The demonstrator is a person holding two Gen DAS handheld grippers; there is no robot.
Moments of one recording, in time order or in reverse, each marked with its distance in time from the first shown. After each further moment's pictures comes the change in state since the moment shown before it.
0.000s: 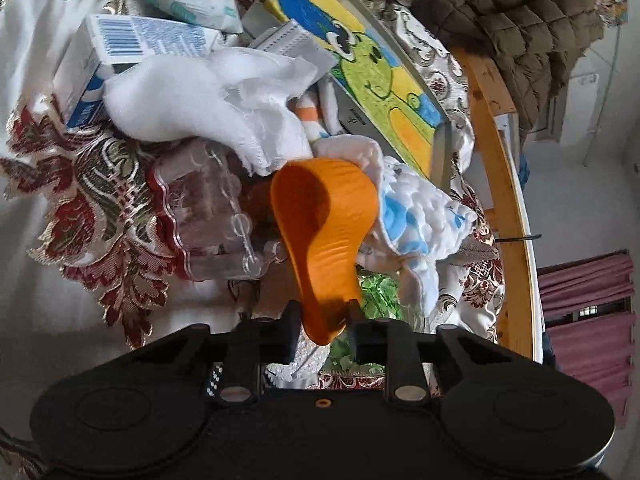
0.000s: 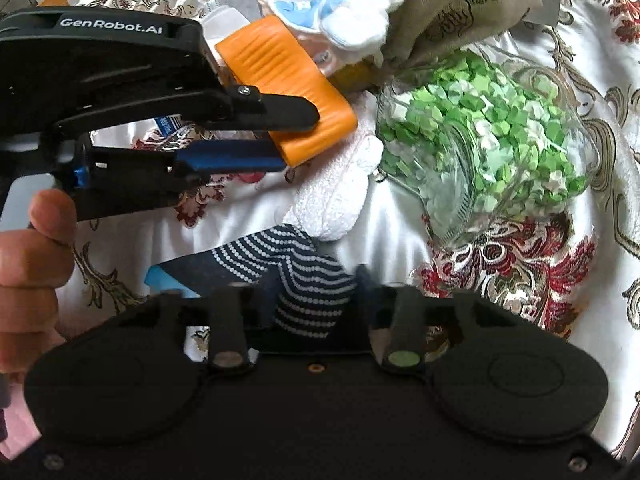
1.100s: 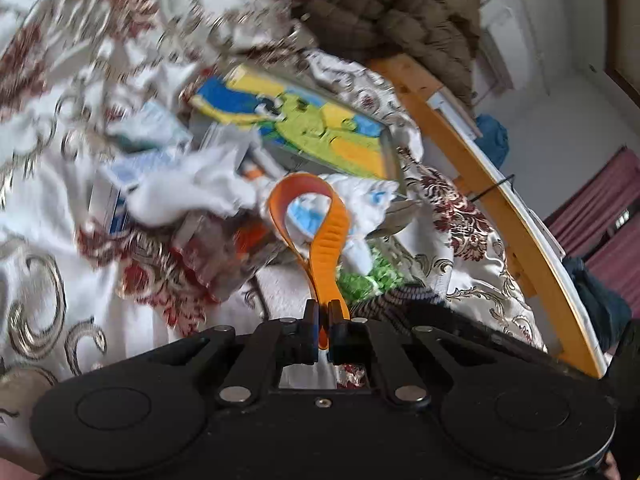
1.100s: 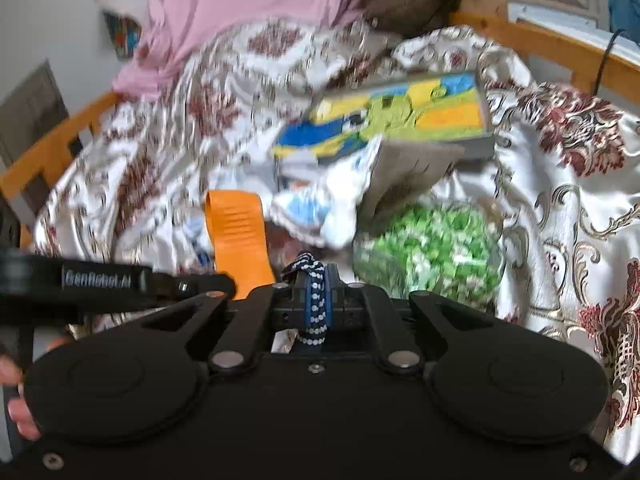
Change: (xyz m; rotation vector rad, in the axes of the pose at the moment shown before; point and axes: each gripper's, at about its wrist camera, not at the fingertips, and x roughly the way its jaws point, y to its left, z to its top) left arm -0.082 -0.050 -0.060 0.437 -0.177 0.102; right arm -0.124 -0.024 -0.018 0.053 -0.477 0.040
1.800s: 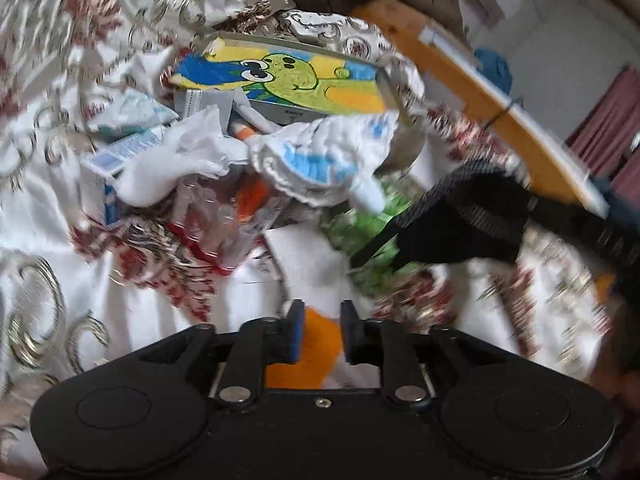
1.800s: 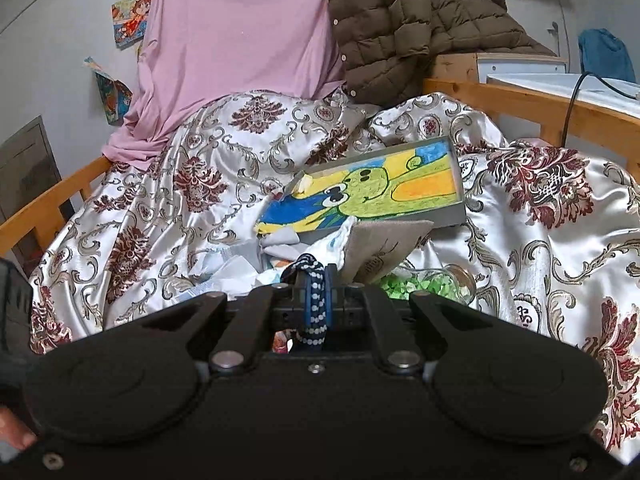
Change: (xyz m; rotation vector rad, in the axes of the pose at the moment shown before) left arm 0.027 -0.014 -0.018 0.201 0.145 0.106; right arm -0.022 -0.004 0.001 -0.001 -0.170 -0.052
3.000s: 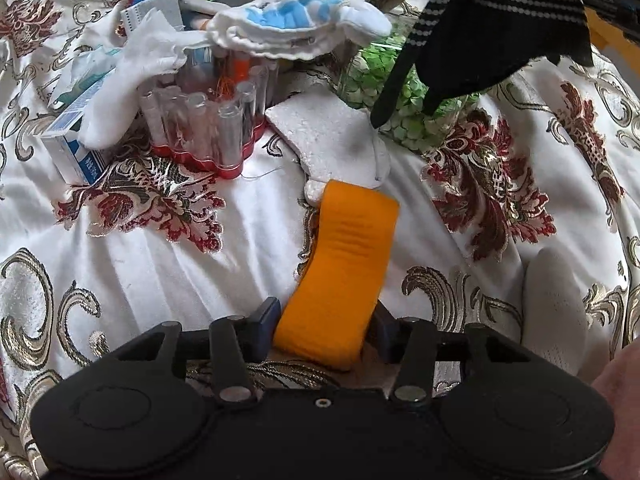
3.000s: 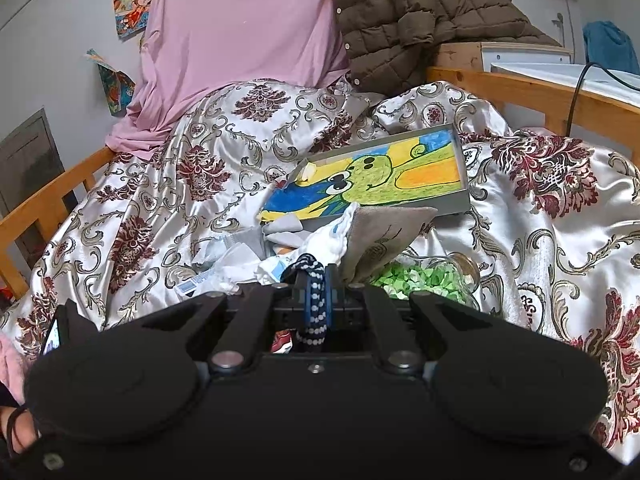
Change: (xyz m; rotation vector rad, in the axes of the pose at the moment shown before) left arm 0.051 -0.012 -0.029 0.271 0.325 0.158; right arm -0.001 0.005 -0.003 0.004 0.026 0.013
